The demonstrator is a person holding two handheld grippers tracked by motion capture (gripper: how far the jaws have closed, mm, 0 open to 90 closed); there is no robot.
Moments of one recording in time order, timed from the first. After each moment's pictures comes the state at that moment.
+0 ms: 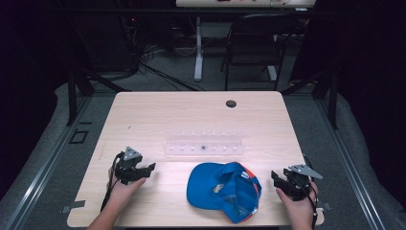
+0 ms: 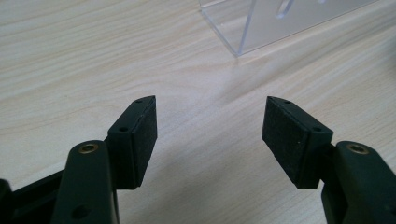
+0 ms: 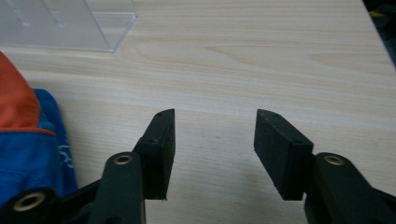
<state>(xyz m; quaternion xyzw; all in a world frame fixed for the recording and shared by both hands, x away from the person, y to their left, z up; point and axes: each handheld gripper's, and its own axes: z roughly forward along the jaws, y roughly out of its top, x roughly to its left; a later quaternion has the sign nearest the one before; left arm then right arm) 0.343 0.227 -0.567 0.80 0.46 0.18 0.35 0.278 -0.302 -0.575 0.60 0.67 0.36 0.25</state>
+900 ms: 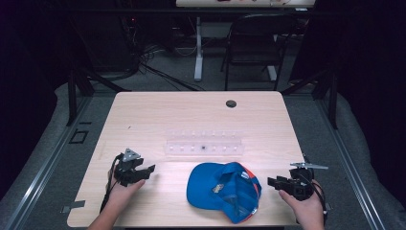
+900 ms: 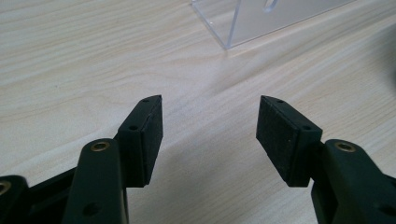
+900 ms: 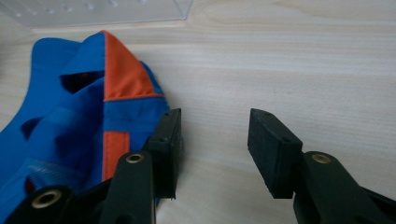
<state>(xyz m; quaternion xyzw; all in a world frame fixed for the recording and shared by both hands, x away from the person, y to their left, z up) 0.337 0.228 -0.566 0.80 0.47 0.17 0.35 0.269 -0.298 -0.533 0.63 0.69 0.36 0.08</state>
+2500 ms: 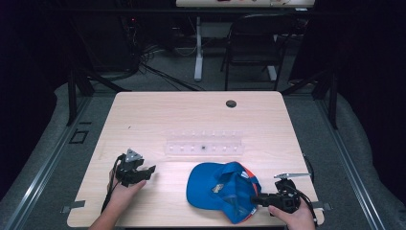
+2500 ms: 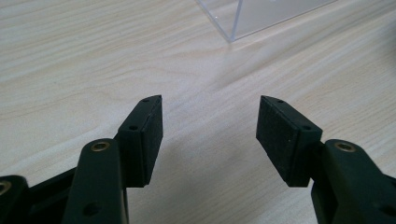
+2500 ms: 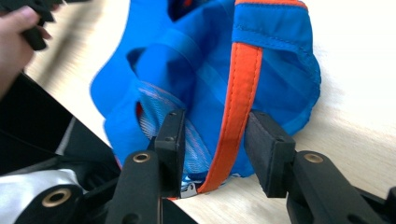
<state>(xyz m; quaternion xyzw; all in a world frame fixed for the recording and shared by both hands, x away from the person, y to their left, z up) 0.338 0.225 -0.570 0.80 0.47 0.17 0.33 0.248 -0.262 -0.544 0.56 0.73 0.39 -0.07</state>
